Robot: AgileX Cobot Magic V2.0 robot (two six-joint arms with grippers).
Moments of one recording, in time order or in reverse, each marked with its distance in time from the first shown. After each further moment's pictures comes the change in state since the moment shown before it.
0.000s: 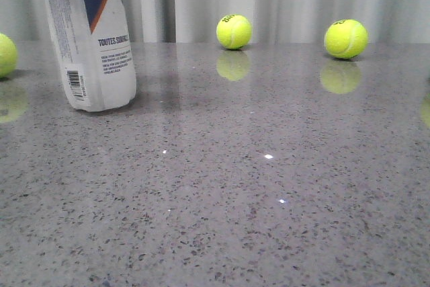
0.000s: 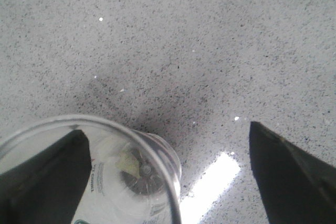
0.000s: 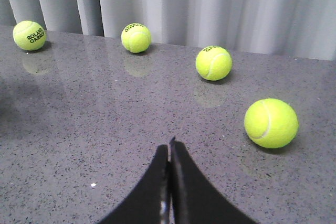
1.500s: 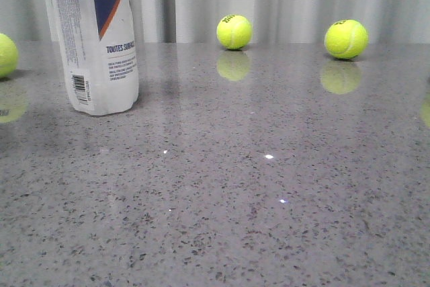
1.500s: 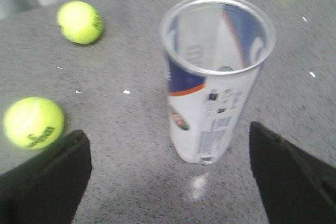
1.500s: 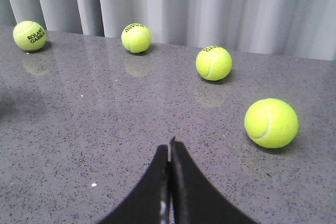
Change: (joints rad) left arm 0.067 -0.650 0.650 0.201 -0.447 -0.308; right arm 0.000 0.000 0.000 0.000 0.000 0.000
